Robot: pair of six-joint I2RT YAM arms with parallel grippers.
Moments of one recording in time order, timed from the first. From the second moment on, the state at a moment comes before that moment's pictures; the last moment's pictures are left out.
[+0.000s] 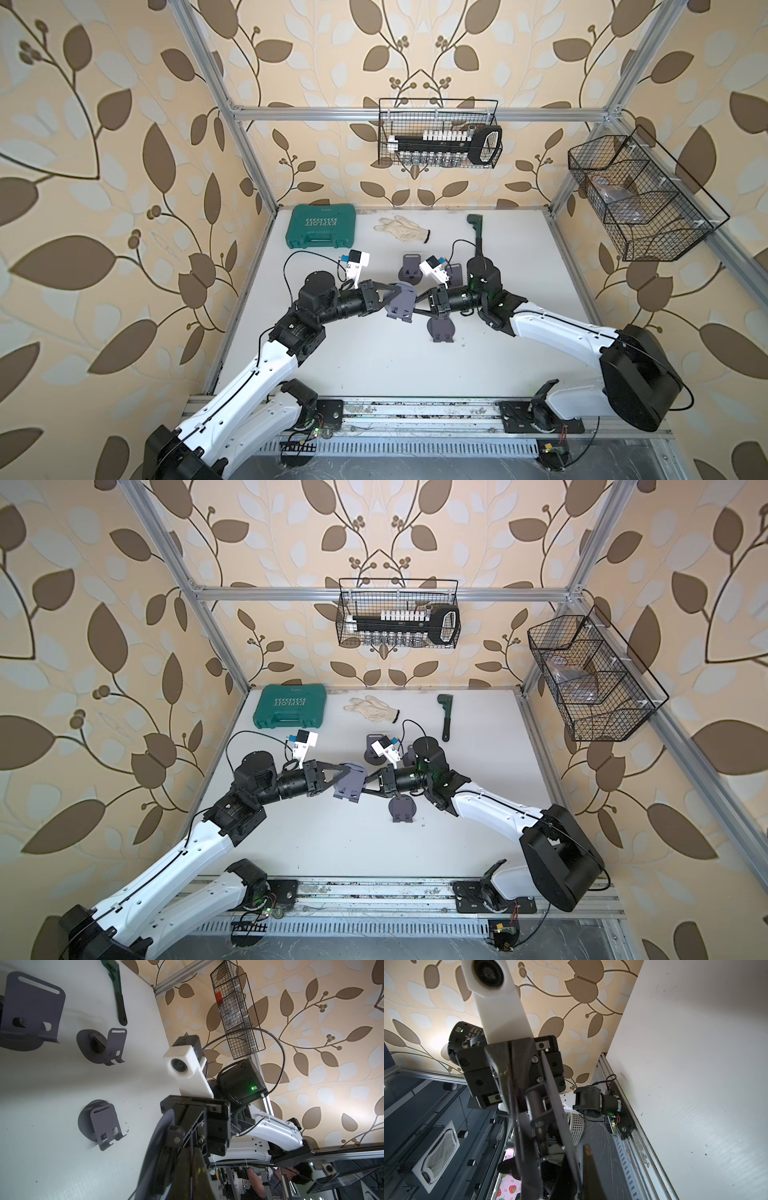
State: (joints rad) left arm -0.49 0.83 0.64 0.04 0.66 -1.03; right arm 0.63 1.40 0.75 0.38 -0.98 1.08
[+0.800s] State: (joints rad) left arm -0.52 1.01 0.83 0.00 0.67 -0.89; right arm 0.60 1.36 0.81 -0.01 -0.97 0.88
